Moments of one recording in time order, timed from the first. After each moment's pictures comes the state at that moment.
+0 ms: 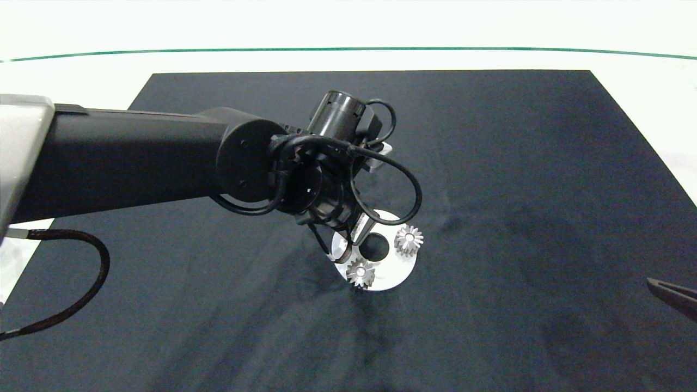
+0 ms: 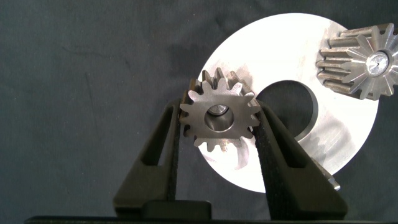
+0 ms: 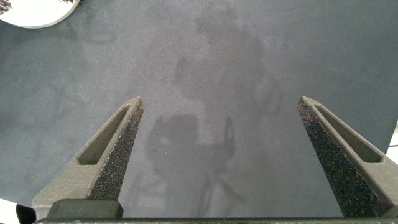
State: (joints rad) left arm -0.74 2.01 -1.78 0.50 0.26 0.17; right arm 0.40 0.91 -0.84 0.32 -0.24 -0.21
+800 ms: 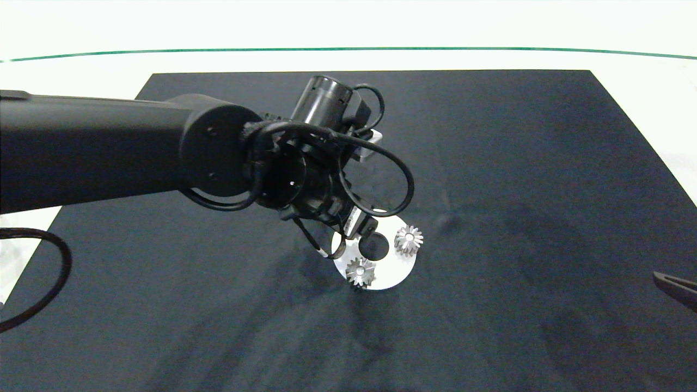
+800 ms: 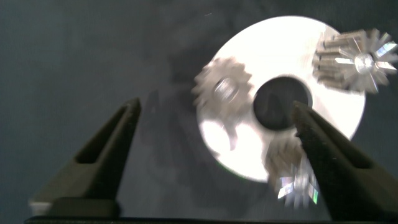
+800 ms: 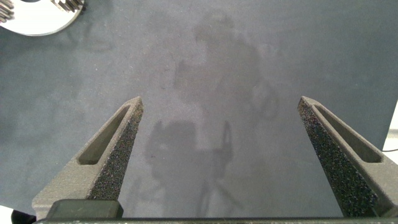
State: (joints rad) left arm -0.73 1.92 -1.73 0.49 0.26 0.13; right arm 0.39 0.90 -0.84 0.31 -0.24 -0.22
